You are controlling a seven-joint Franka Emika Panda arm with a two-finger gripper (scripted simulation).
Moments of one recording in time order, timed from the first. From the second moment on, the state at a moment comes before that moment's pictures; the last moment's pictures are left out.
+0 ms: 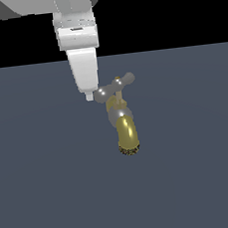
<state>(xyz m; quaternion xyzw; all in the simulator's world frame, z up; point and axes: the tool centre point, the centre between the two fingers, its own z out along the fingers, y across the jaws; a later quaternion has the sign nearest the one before) -0.069 0.061 0.197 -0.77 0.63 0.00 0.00</state>
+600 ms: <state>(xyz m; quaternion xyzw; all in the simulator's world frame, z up) -0.099 0.027 0.197 -0.77 0.64 0.00 0.00</state>
